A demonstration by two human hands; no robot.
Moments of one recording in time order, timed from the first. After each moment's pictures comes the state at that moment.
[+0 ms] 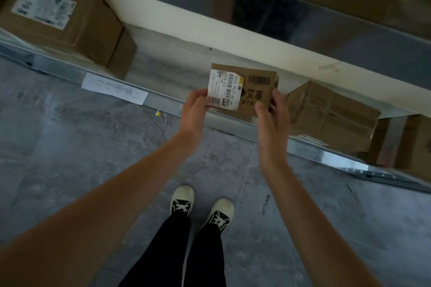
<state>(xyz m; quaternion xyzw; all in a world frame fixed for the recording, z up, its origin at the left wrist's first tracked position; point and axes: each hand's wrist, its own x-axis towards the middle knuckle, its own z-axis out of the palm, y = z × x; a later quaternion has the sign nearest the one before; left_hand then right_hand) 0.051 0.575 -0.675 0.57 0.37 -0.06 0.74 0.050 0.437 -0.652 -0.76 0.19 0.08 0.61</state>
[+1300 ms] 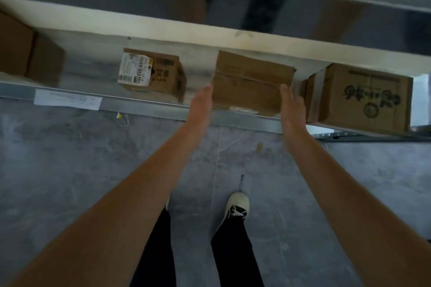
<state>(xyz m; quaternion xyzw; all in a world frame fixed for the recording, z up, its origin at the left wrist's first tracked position) 0.075 0.374 -0.674 0.68 0.35 -0.21 0.61 0.078 0.207 -0.670 -0.73 0.38 0.13 0.55</state>
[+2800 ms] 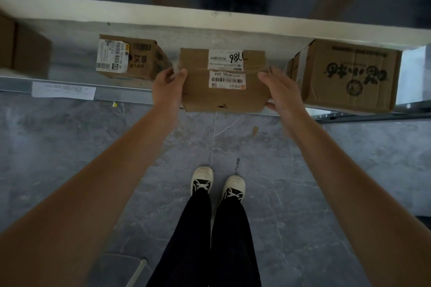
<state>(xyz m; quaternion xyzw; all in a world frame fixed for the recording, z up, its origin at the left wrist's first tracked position) 0.068 0.378 -0.658 0.70 0.41 -0.12 0.57 0.069 0.169 -0.639 -0.72 0.26 0.23 0.60</state>
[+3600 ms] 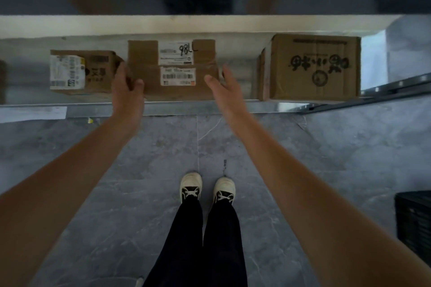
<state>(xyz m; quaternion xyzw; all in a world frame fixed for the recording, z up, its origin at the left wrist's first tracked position) 0.084 0.395 -0.698 0.84 0.28 -0.09 0.46 0.073 0.200 -0.670 -0.72 0.26 0.21 0.61</state>
